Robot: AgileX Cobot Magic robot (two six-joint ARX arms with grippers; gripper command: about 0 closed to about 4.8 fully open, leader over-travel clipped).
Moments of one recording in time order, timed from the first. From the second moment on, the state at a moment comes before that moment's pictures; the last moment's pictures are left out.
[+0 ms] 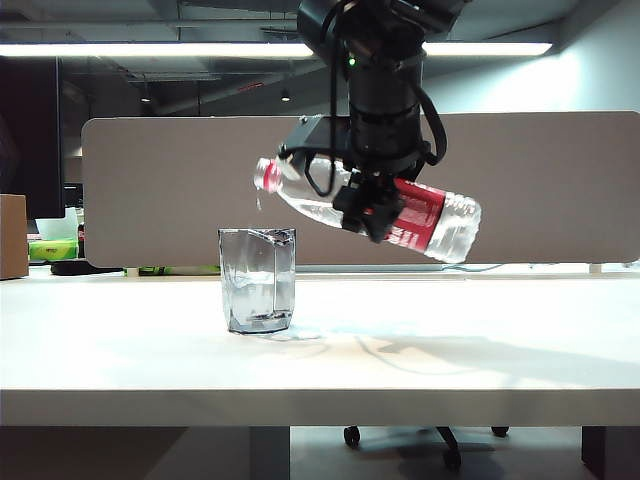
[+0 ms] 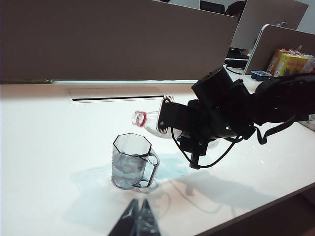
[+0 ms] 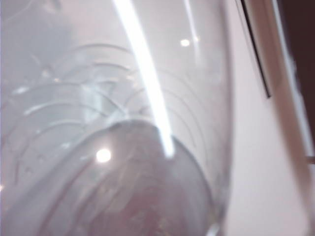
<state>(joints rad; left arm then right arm) 0.04 0.07 0.74 -0.72 0.58 -0.15 0.66 1.88 1.41 -0.38 0.60 -0.63</state>
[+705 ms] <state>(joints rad) 0.04 0.07 0.74 -0.72 0.58 -0.15 0.53 1.85 0.90 0.75 0.15 0.04</state>
